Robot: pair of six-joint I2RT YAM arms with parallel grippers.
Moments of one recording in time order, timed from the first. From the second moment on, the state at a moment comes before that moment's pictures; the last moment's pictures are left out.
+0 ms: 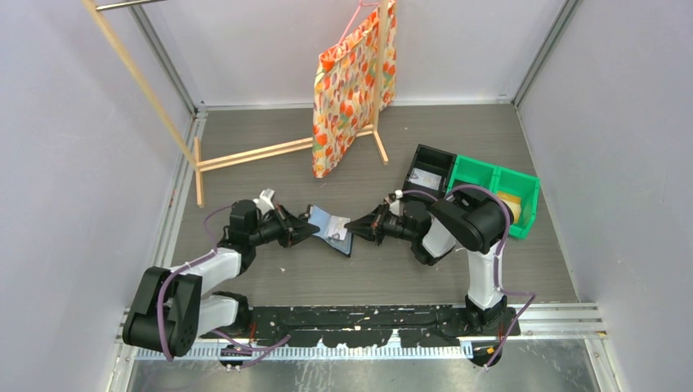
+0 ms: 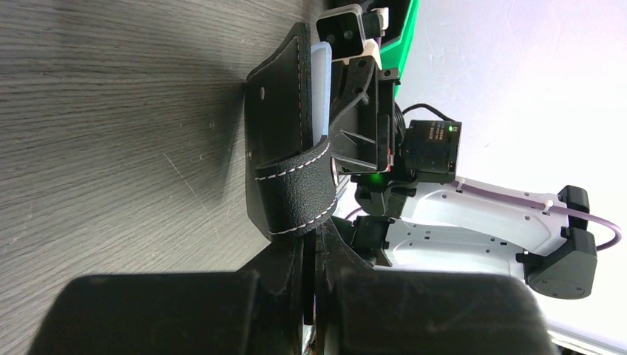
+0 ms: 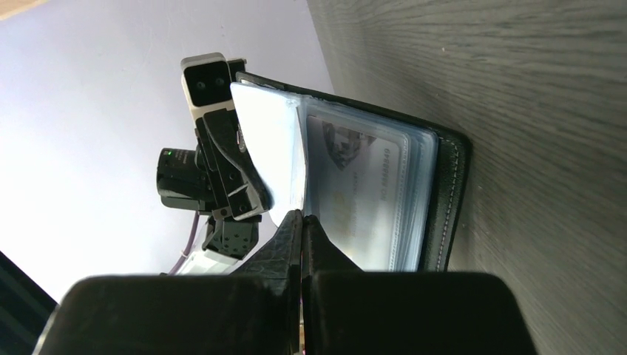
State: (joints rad) left arm -0.20 1.19 0.26 0.45 0.76 -1.20; right arm 0.61 2.00 0.45 1.36 -0.58 1.70
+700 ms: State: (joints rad) left arm -0.18 1.16 0.27 0.42 0.75 -1.17; right arm 0.58 1.46 0.41 0.81 -0.59 1.44
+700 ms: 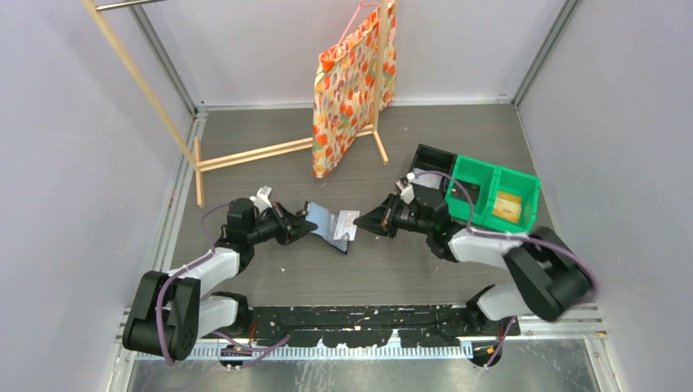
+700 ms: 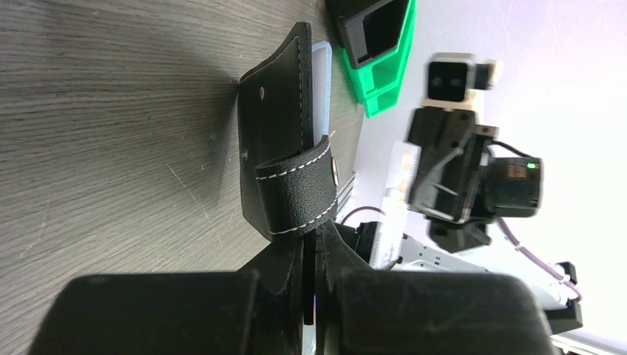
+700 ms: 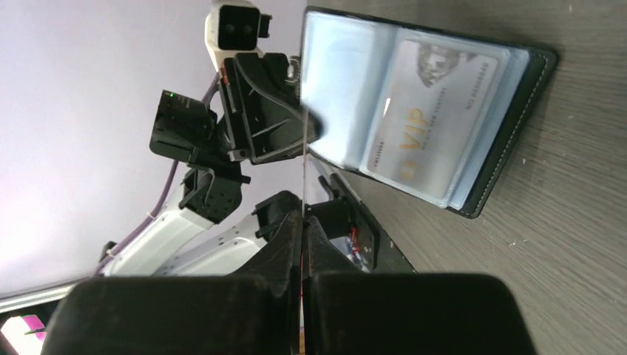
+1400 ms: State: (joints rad) left arm -0.20 1.19 0.31 0.42 0.76 -1.15; right arm 0.13 0.93 0.78 -0.51 -0.14 0.81
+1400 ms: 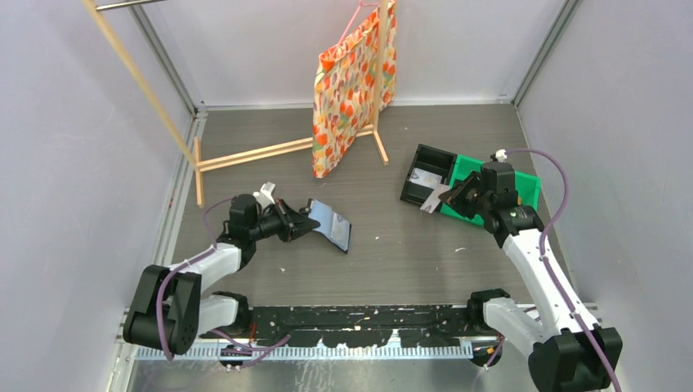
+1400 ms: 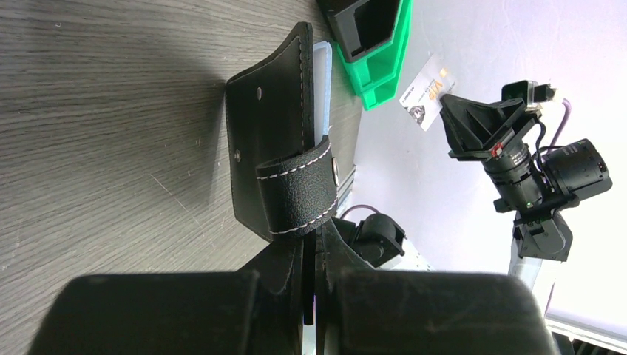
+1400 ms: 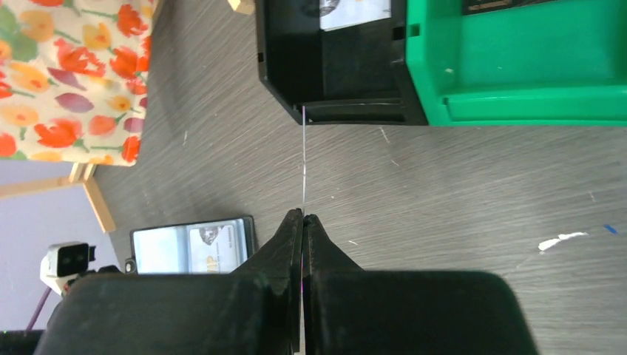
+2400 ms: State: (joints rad) left arm -0.21 1.16 0.31 0.37 0.76 -1.12; right arm 0.34 1.66 1.46 -0.91 0.50 1.73
